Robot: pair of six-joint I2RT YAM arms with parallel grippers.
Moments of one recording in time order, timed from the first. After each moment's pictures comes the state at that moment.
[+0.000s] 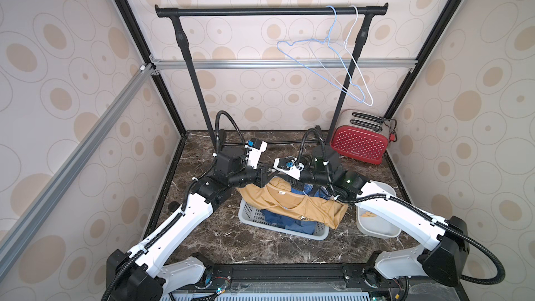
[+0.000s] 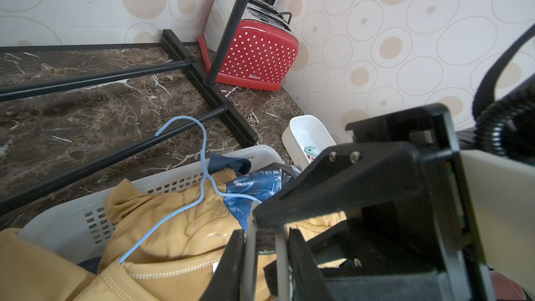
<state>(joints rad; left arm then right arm) -0.53 1.15 1.04 -0.28 0.48 -0.37 0.78 1.36 1.19 -0.23 -0.29 -0.59</state>
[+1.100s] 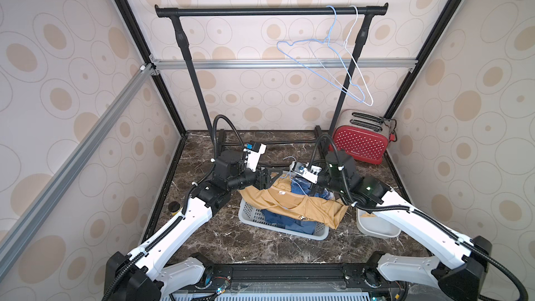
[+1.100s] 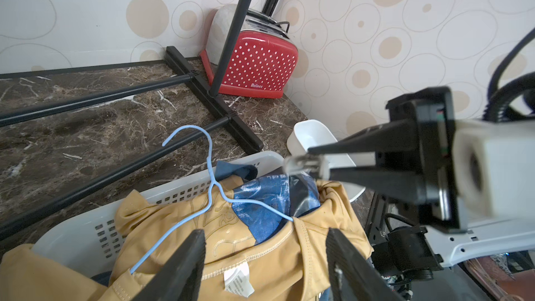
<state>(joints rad) -0.54 1.13 0.94 -0.17 0.46 -0.31 0.70 1.14 1.08 -0.46 0.05 -0.67</state>
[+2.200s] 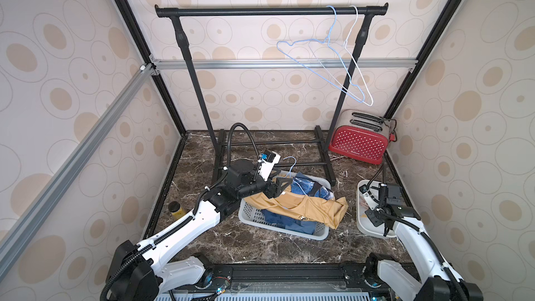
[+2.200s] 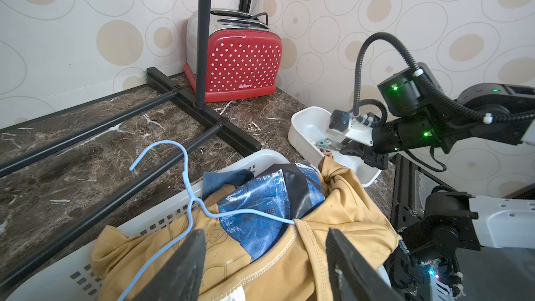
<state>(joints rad) -0.67 1.16 0.87 -0.01 0.37 -0.16 -0.15 0.98 0.54 -0.65 0.21 -0.66</state>
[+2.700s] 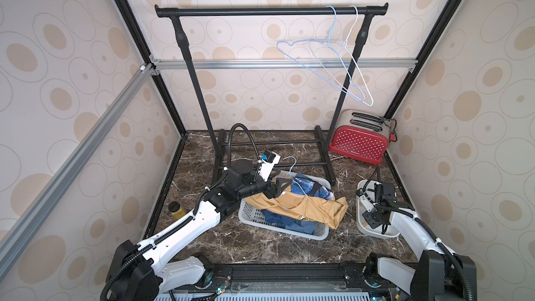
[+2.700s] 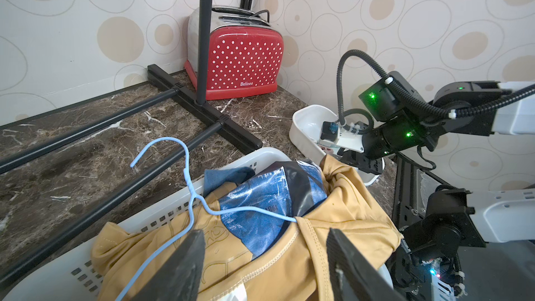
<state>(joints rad) -0.67 1.16 0.86 -0.01 0.37 -0.16 -0.16 1.11 0.55 -0.65 0.19 -0.66</state>
